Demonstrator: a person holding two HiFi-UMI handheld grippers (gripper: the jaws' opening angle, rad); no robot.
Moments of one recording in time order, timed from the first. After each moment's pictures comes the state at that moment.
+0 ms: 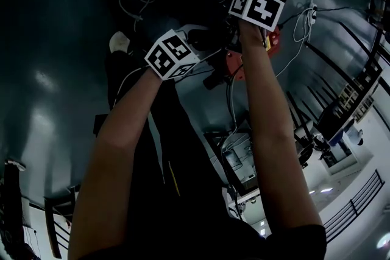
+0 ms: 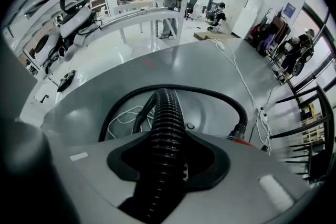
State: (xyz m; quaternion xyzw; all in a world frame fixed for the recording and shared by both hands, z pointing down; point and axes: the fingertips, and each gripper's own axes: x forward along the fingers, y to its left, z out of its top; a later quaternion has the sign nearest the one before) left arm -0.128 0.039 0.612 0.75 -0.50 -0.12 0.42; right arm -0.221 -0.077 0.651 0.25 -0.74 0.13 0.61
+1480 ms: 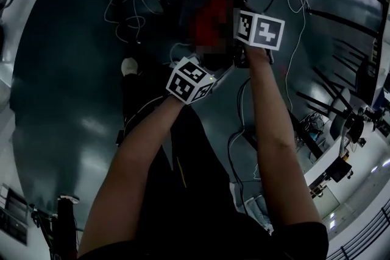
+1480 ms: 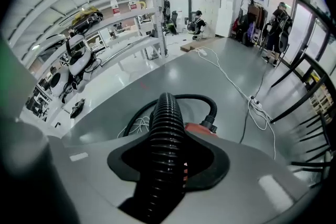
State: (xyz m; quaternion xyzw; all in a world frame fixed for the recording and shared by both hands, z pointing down) left arm -0.004 0.004 0.505 0.77 -0.46 -0.06 0.44; right arm -0.093 -0.116 0.526 0.28 -0.78 0.21 0.51
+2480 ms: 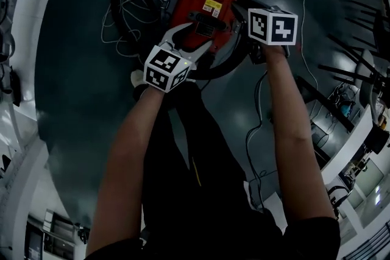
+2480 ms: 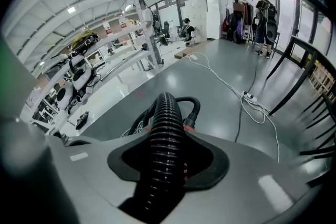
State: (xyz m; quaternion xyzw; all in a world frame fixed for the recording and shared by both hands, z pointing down) left arm -0.027 -0.022 0.488 0.81 -0.48 0.04 0.34; right arm 0.014 -0.149 0.482 0.28 -0.81 0.26 0.45
